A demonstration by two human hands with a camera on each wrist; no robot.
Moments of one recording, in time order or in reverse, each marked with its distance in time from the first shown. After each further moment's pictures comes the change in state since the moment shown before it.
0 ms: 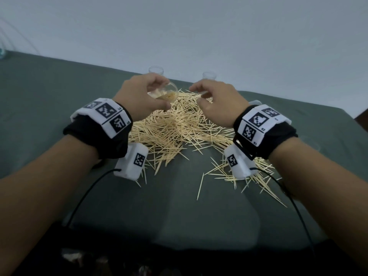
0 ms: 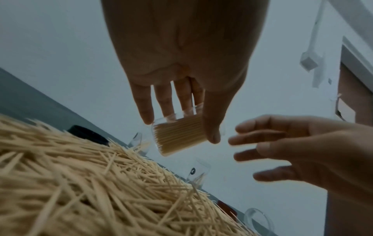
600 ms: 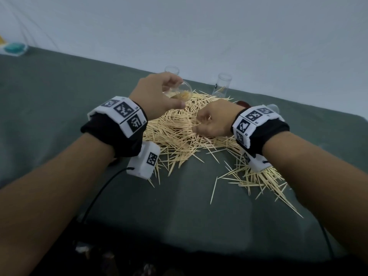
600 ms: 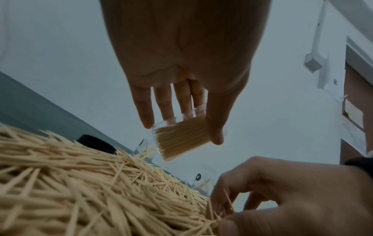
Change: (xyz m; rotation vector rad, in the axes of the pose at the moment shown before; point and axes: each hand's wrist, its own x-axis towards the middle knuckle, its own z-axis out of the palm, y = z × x) left_hand 0.002 -0.003 -0.003 0.000 -0.002 0.001; right_hand 0.024 0.001 0.025 -0.434 -0.418 -0.038
